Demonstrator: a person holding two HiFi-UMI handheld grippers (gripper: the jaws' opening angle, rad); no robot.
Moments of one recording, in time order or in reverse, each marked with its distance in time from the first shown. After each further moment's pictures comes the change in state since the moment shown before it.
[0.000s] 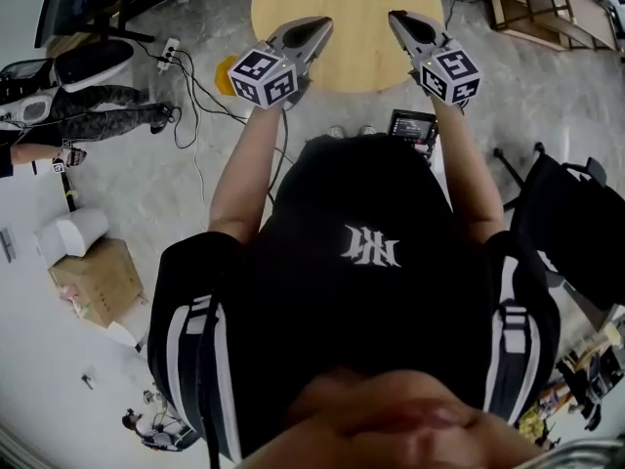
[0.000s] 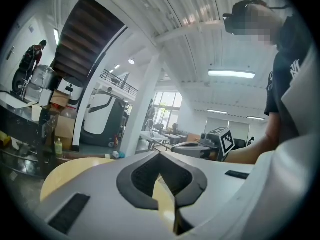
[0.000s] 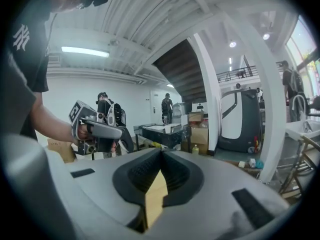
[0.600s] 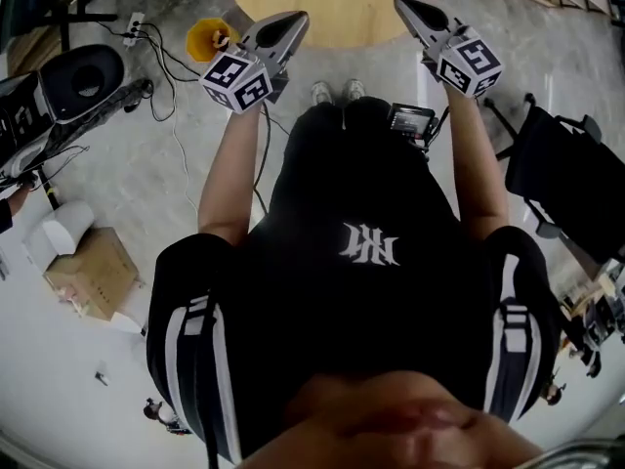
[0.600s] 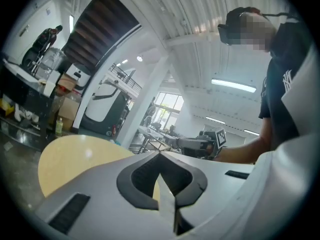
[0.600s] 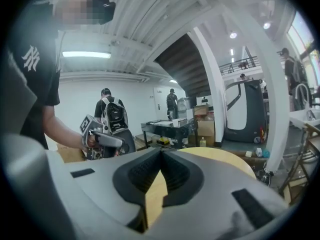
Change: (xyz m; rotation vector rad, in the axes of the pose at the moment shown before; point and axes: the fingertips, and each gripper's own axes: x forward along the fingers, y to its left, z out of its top) left arm -0.069 -0.008 -0.062 -0.138 -0.005 -0.034; right arm -0.031 0.046 -0.030 0.040 0.047 0.070
